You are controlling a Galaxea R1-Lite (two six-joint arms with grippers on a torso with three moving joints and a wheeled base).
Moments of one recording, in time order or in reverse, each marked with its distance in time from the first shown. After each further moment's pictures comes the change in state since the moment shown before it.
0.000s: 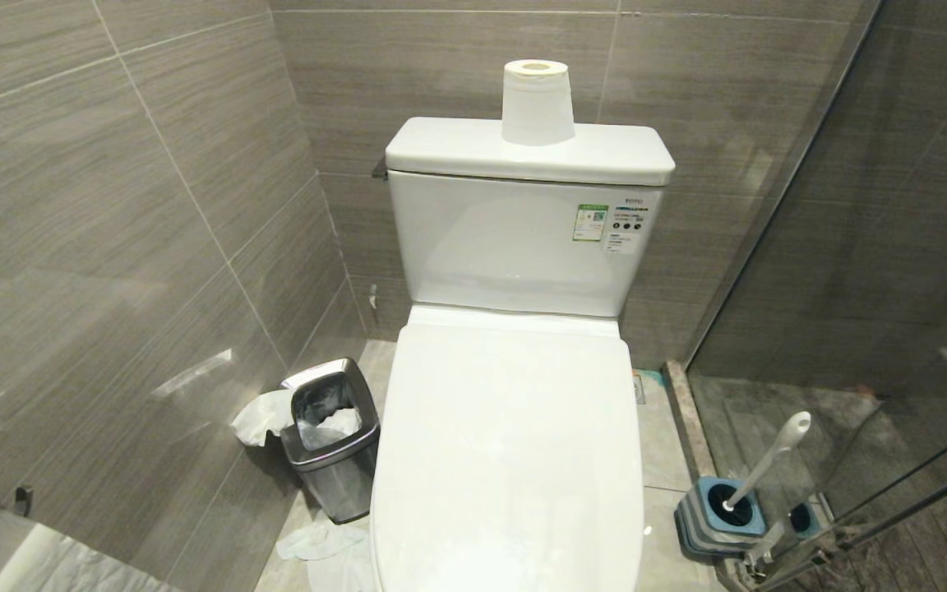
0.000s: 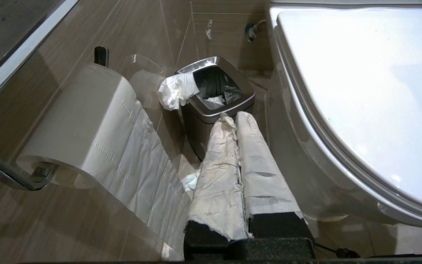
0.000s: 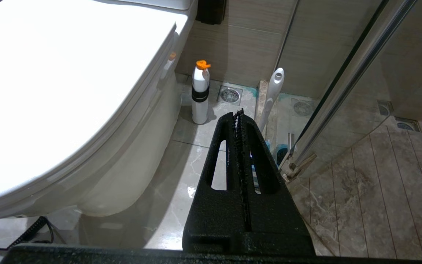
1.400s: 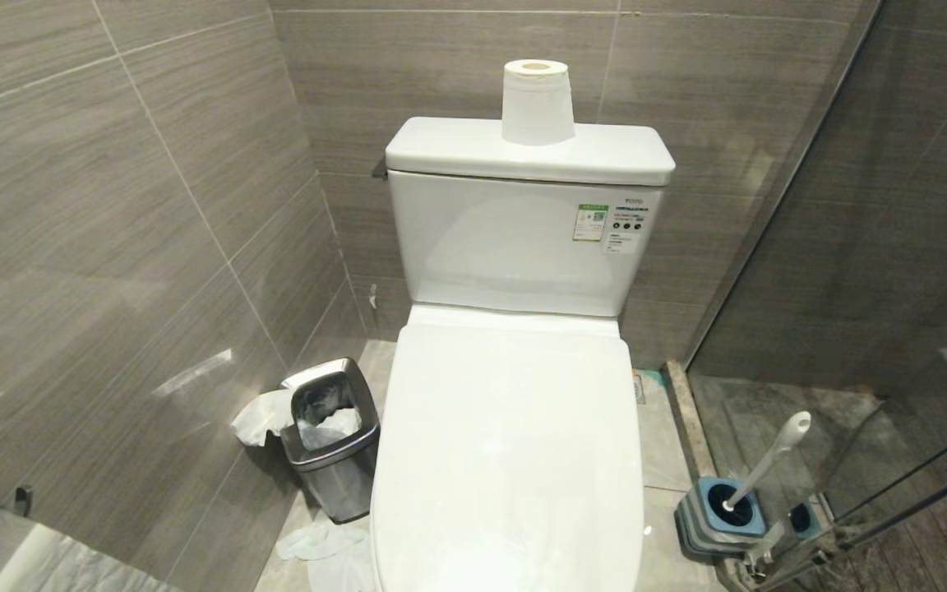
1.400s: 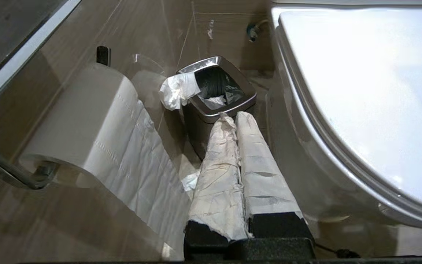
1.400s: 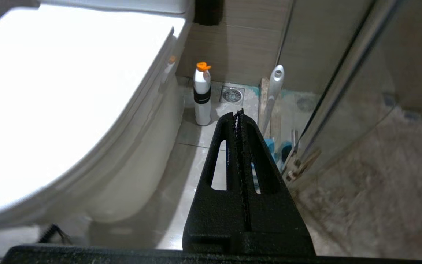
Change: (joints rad) left arm 0.000 0.000 0.000 0.000 0.004 0.006; right arm 0.000 0.000 -0.002 0.000 -0.018 0.059
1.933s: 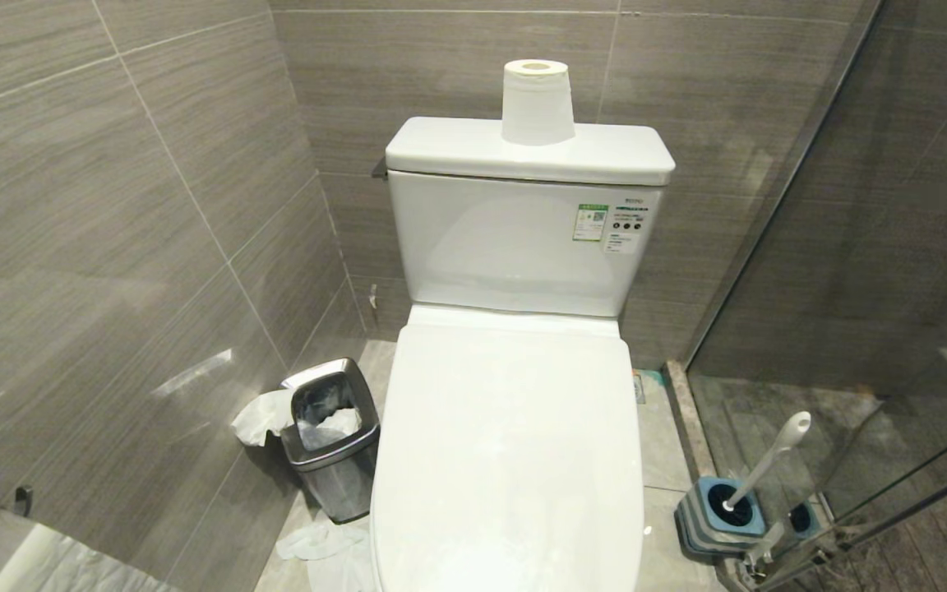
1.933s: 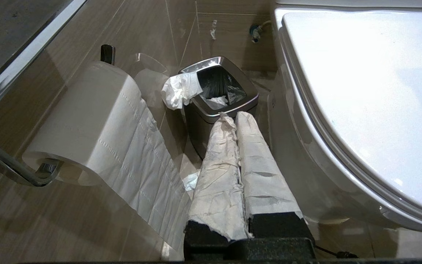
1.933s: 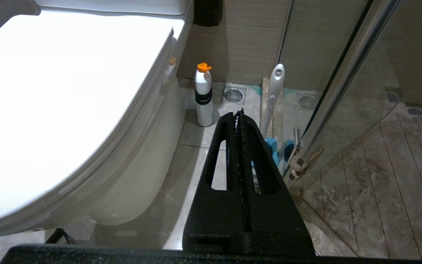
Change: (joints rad) left arm 0.000 0.000 0.000 -0.001 0.016 -0.014; right arm 0.000 0.000 0.001 -0.003 -0.006 0.024
